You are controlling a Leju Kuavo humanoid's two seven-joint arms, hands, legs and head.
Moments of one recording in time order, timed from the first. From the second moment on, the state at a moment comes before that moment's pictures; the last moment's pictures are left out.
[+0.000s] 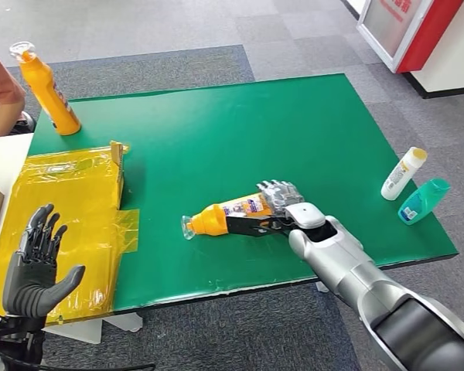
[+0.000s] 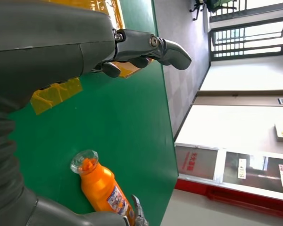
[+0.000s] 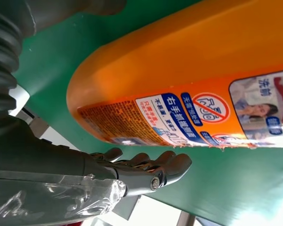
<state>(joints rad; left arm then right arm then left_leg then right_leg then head) 0.13 -0.02 0.03 -1.78 -0.04 -0.23 -0.36 -0.67 -0.12 0.64 -0.84 1.09 0.16 0.26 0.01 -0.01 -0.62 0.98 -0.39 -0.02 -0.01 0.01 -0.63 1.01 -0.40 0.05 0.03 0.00</state>
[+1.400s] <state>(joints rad) 0.14 0.03 0.02 -1.76 -0.02 -0.23 -0.42 -0.59 -0.15 0.44 -0.85 0.42 0.26 -0.10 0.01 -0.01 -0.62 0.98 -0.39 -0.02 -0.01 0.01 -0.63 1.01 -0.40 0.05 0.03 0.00</state>
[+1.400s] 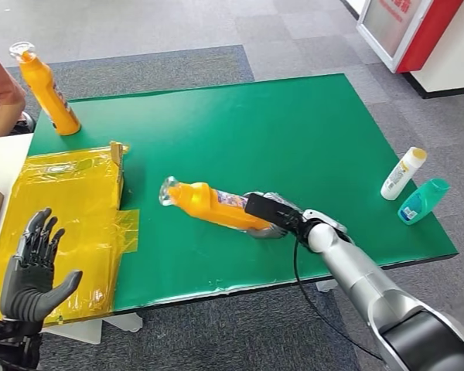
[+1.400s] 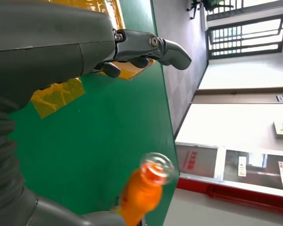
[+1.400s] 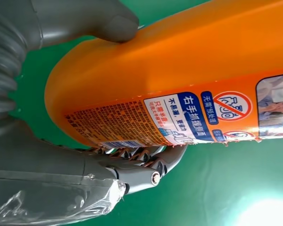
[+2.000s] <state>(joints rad) 0.15 0.05 -0.02 -1.73 -0.03 -0.21 -0.45 -0.36 -0.20 0.27 -1.26 -0.14 0.32 -0.22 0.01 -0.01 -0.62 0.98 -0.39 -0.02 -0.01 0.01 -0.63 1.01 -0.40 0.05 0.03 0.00</state>
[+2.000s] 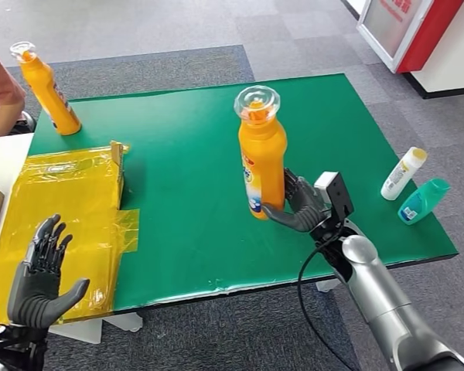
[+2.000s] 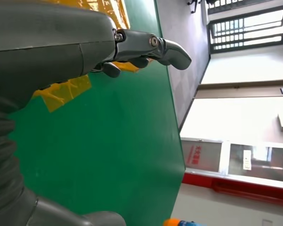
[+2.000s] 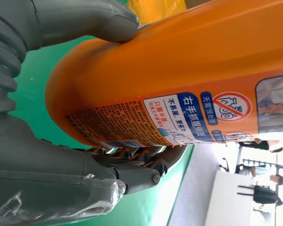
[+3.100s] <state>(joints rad) -0.29 0.00 -0.45 -1.65 0.13 -0.06 -0.27 -0.45 -0.02 0.48 -1.22 0.03 0.12 -0.25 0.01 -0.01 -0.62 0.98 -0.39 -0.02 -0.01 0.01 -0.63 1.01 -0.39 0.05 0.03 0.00</state>
